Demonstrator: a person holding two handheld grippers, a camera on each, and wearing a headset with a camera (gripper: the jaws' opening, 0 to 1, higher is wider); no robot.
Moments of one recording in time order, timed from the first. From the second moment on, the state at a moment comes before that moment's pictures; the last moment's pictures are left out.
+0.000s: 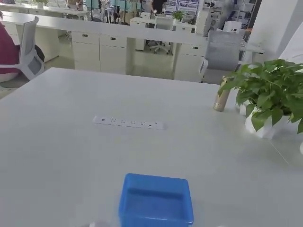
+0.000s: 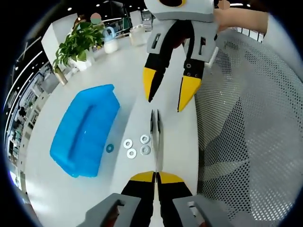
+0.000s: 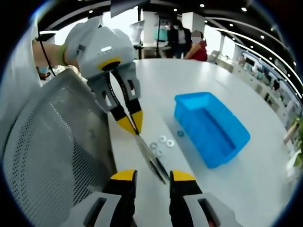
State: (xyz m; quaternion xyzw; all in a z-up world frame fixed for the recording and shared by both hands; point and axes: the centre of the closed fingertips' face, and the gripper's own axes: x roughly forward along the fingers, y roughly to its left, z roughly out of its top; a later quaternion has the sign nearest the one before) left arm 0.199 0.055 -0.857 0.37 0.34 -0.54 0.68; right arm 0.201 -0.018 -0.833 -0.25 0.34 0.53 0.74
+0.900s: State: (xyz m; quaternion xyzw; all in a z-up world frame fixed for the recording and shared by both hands) left arm 0.186 0.022 -0.764 0.35 0.22 -0.59 0.69; right arm 0.204 0.012 -0.852 -0.31 0.29 0.59 0.69
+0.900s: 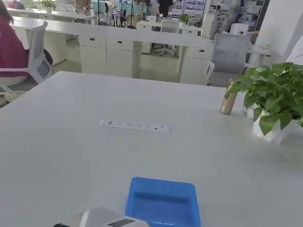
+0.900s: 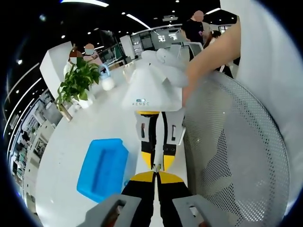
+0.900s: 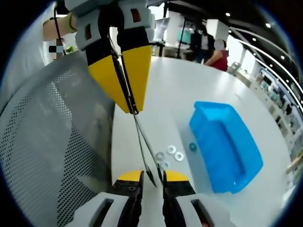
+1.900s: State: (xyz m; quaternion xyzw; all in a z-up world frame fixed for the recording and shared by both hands) left arm 0.203 0.040 -0.746 0.32 0.24 -0.59 0.71; right arm 0.213 0.050 -0.838 -0.24 0.27 0.61 0.70
